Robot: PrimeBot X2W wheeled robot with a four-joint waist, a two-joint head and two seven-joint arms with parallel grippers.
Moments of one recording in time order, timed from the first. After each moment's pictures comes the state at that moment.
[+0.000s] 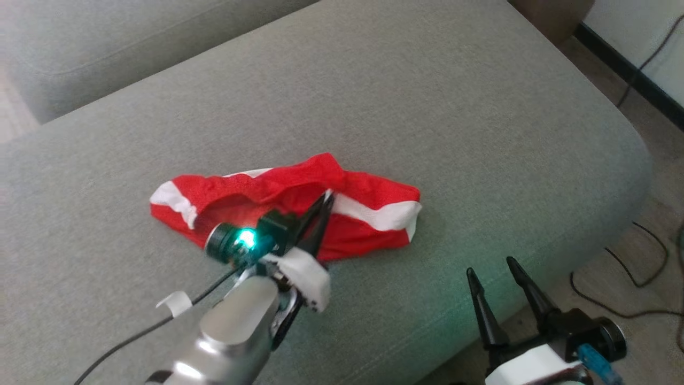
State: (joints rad) left arm -0.61 0.05 -0.88 0.86 -0.55 -0.01 -0.26; right arm 0.09 -0.05 0.17 0.22 0.03 0.12 -0.26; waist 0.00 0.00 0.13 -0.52
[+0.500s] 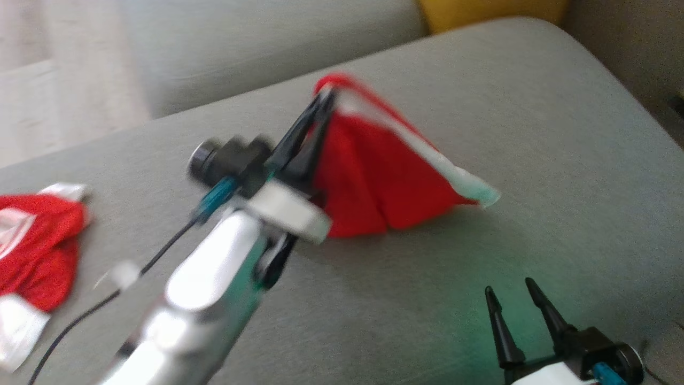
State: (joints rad) left arm -0.68 0.11 -0.70 0.47 -0.54 -0.03 -0.26; right arm 0.16 -0.05 0.12 0.22 0.03 0.12 -0.26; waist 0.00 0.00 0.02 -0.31
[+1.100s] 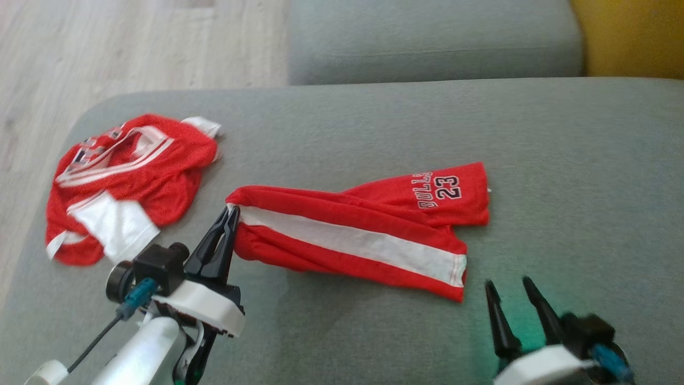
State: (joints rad) left arm -0.32 0.36 -0.65 0.35 -0.59 0.03 -0.21; right arm 0.10 -0.05 0.12 0.35 0.15 0.12 -0.26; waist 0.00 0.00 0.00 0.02
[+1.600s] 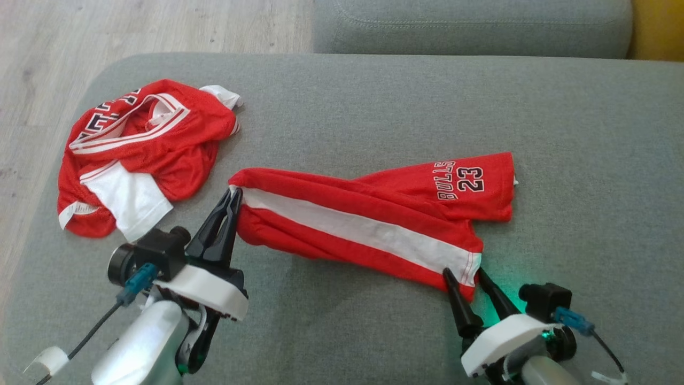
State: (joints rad) left arm -0.36 0.36 -0.65 0.35 -0.60 0.03 -0.21; right arm -0.16 -0.10 0.43 0.67 0.56 0.12 -0.26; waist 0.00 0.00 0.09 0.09
